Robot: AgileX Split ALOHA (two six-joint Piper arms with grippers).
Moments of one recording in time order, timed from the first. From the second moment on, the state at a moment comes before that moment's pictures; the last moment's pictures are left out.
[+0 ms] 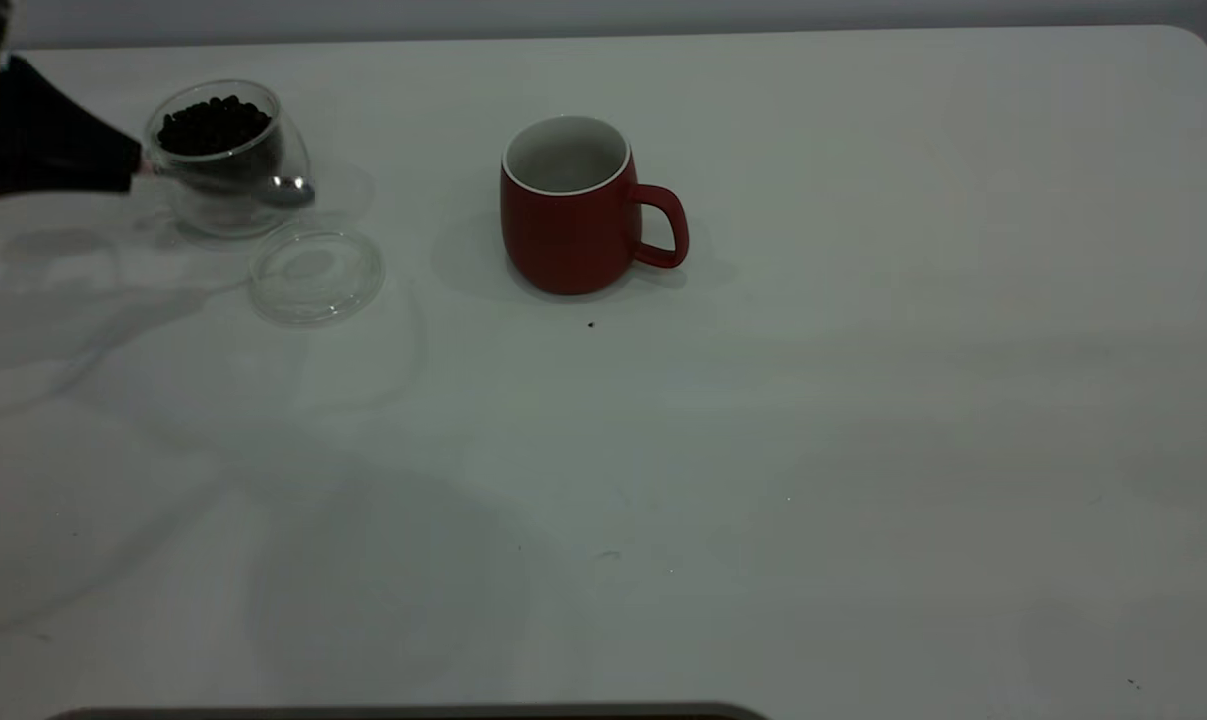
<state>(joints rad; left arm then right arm) 0.36 2.34 -1.31 -1.16 0.92 1.05 0.01 0.03 -0.47 0.01 1.12 -0.03</state>
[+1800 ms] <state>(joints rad) 0.44 2.48 -1.31 -1.16 0.90 1.07 0.01 0.03 -0.47 0.01 1.12 -0.03</state>
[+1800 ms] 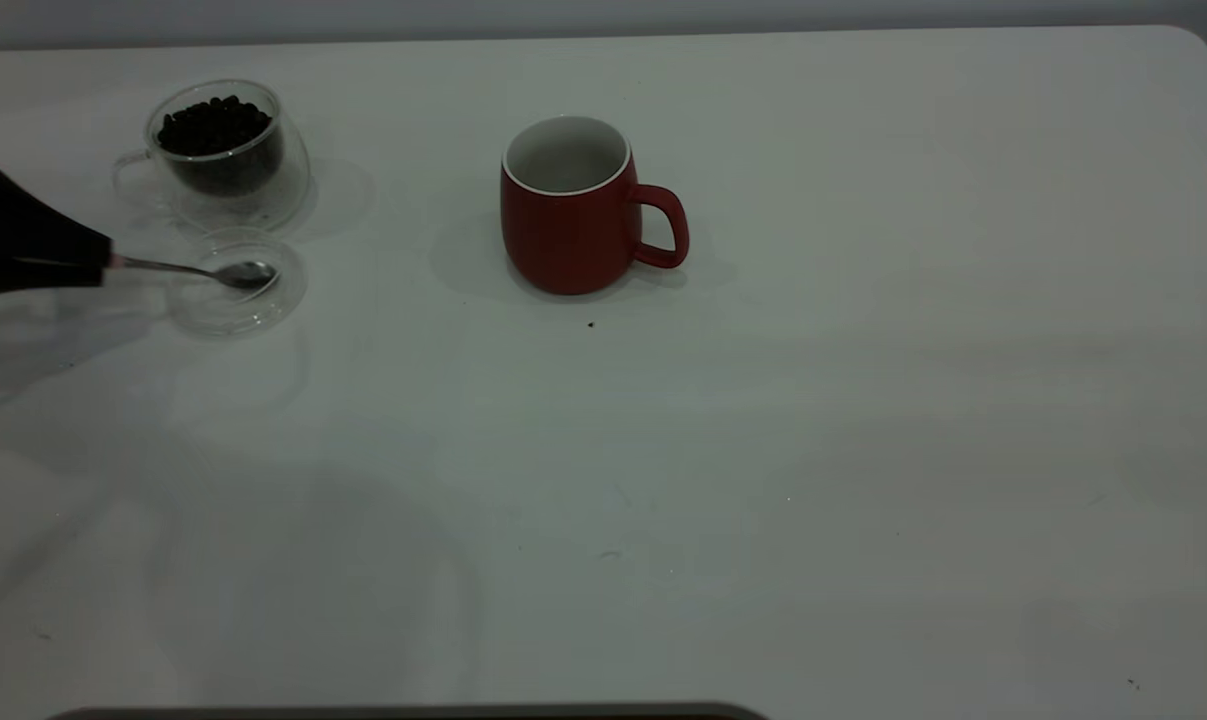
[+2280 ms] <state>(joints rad) 0.41 2.49 -1.32 -1.17 0.88 1.11 0.01 0.03 -0.47 0.01 1.12 -0.03</state>
